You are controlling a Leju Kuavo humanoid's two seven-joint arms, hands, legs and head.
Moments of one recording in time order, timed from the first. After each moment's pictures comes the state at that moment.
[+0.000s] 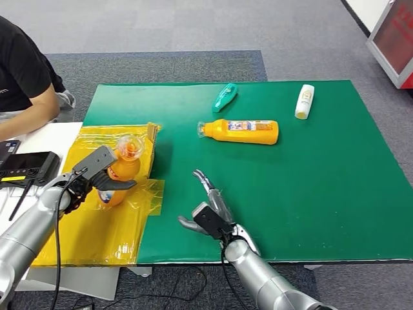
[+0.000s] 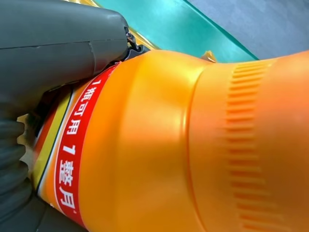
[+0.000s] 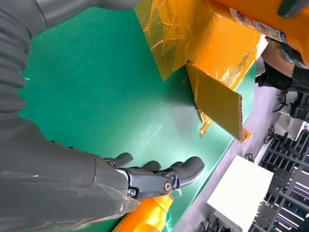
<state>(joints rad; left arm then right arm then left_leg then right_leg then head) -0.61 0.31 -0.57 -0.92 -0.08 -0.34 -0.27 -0.45 0.22 0.50 -0.56 0.37 -0.24 -0.66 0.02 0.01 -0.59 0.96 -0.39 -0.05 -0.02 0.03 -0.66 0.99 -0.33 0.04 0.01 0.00</state>
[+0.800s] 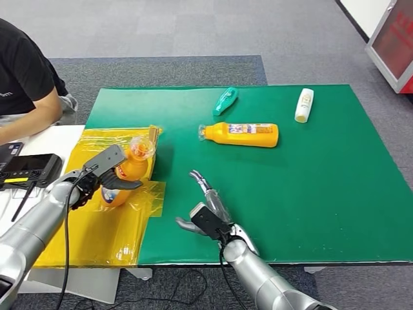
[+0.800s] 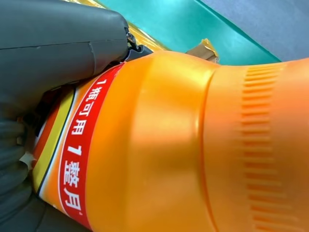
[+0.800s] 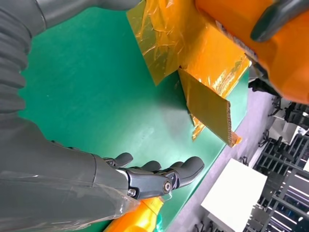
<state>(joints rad) -0.69 0.26 -0.63 -0.75 -0.09 -0.36 -0.30 -0.45 0.23 0.52 -0.56 0.36 -0.23 -0.65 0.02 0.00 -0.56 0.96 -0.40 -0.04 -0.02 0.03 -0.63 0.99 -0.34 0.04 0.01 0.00</state>
